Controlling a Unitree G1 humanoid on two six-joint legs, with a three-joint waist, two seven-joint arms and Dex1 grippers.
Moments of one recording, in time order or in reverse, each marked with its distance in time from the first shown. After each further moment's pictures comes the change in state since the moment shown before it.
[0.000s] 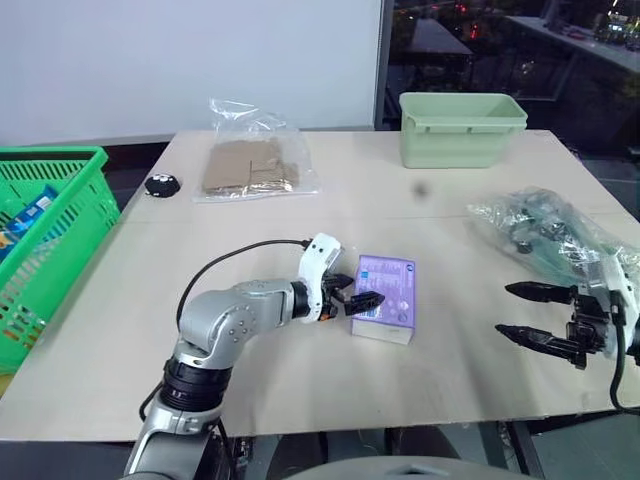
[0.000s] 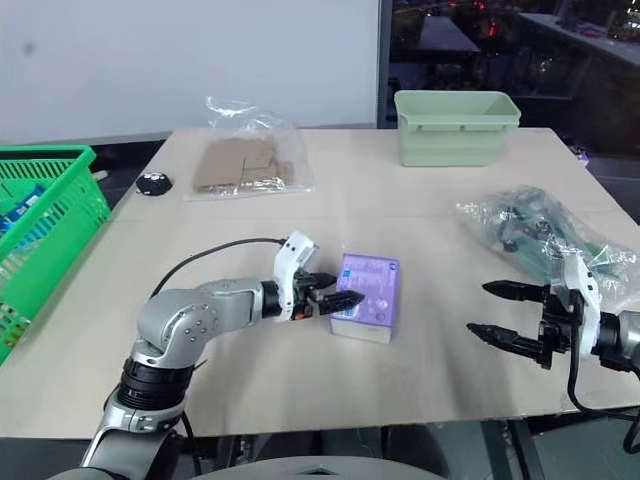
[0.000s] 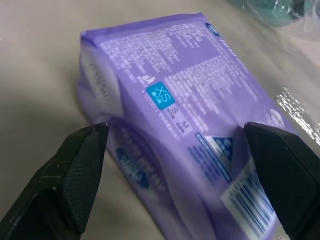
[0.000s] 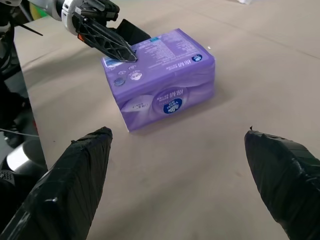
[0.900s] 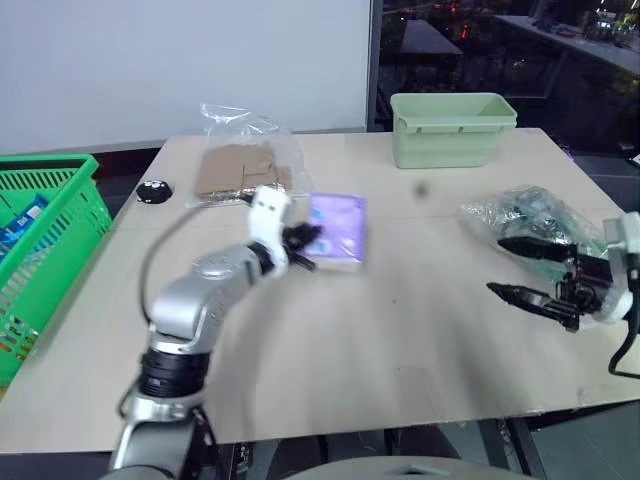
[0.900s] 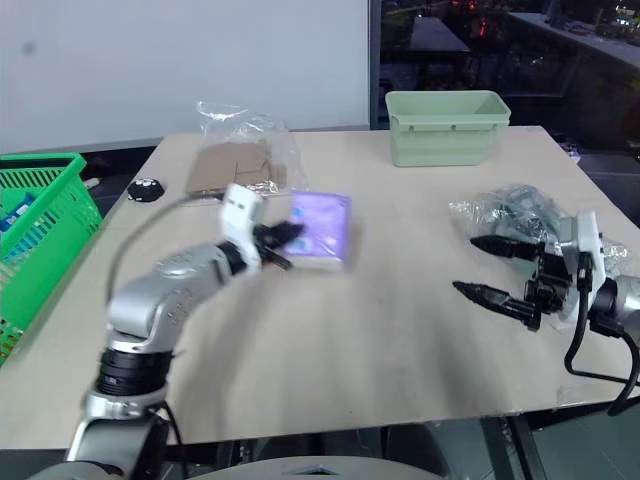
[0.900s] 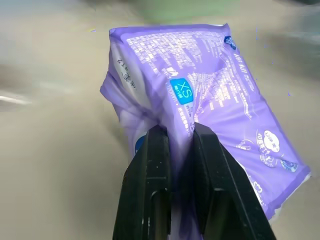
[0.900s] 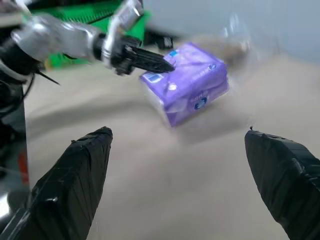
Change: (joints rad) left arm -0.094 0.203 0.191 0.183 0.302 -0.484 0.043; right arm -0.272 0.069 0.008 -0.058 0.184 0.087 -0.097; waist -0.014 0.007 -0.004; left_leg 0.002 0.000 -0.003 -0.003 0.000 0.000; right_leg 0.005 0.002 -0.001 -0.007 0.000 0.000
